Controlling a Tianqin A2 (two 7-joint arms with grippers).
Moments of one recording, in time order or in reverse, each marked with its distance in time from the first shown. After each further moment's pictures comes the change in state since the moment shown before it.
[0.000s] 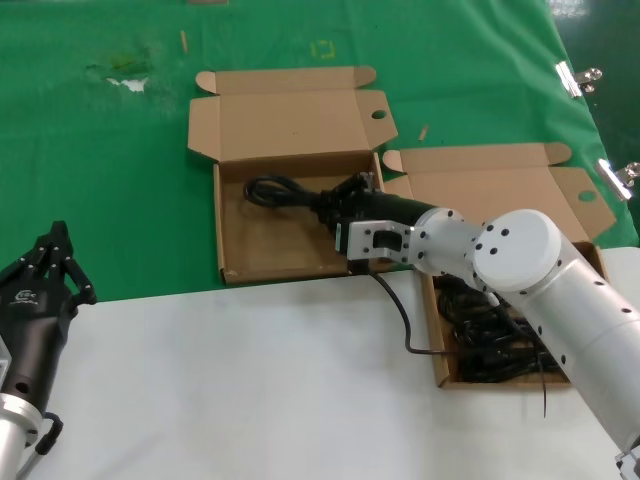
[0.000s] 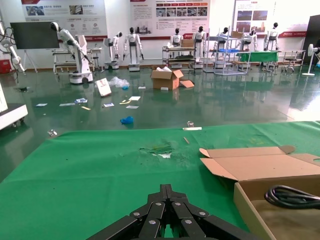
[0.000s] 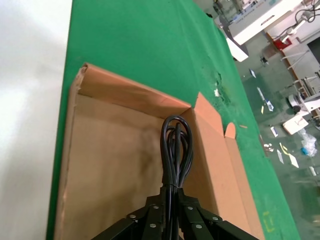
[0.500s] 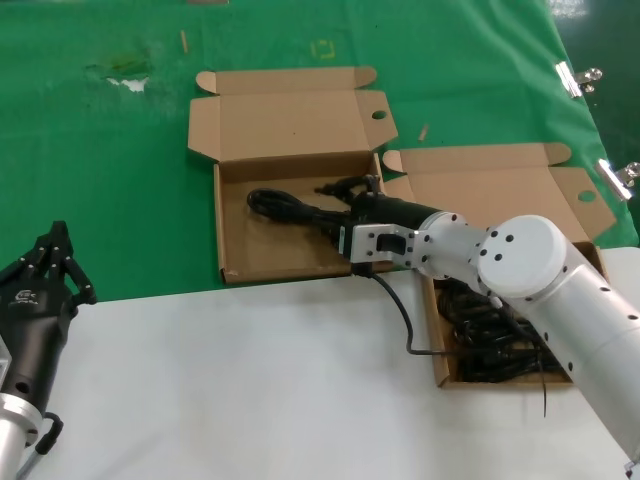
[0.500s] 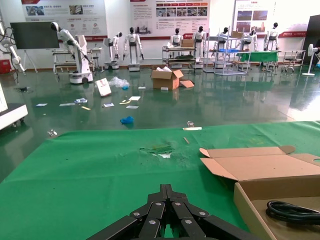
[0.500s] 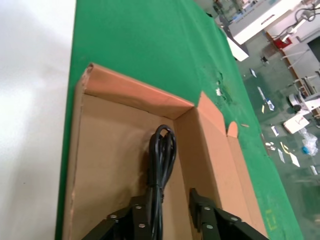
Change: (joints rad) left arm 0.000 0.000 0.000 0.000 0.000 0.000 0.000; right arm -0.019 0.014 -0.008 0.023 0.005 0.004 0.013
